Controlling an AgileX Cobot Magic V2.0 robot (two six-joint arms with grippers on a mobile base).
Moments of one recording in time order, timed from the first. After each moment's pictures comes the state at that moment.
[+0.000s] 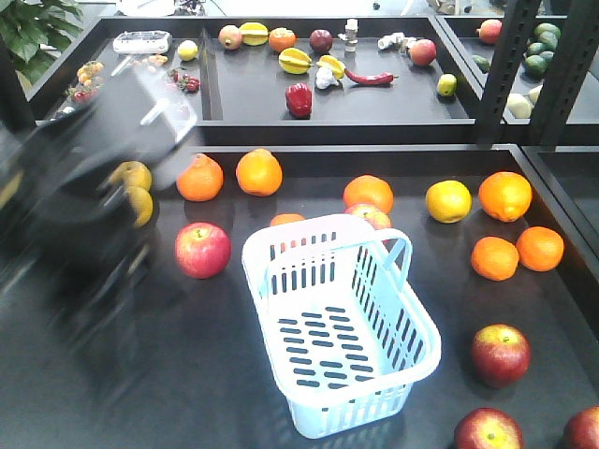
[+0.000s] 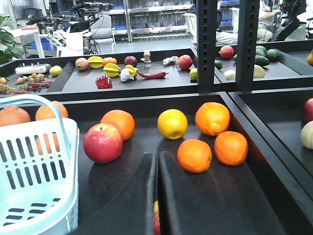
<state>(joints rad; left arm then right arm) -0.72 1.23 -1.37 -0.09 1.23 0.29 0.01 0.04 0.03 -0.12 0.09 0.13</state>
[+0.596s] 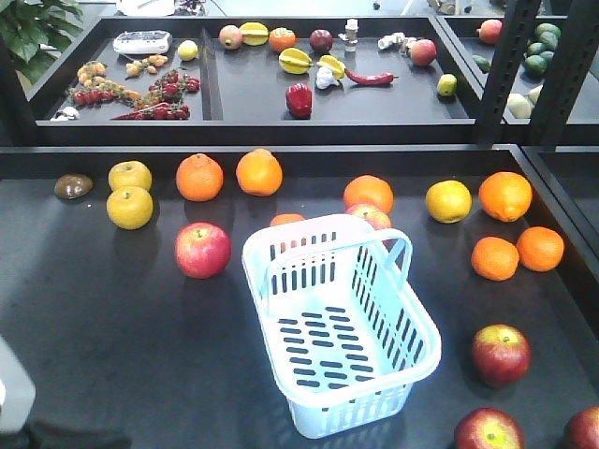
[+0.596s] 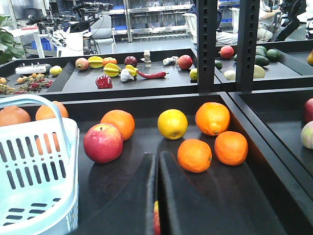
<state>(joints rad) -0.72 0.68 -0.40 -0.16 0.50 0.02 0.01 0.04 0.03 -0.12 0.09 0.13</state>
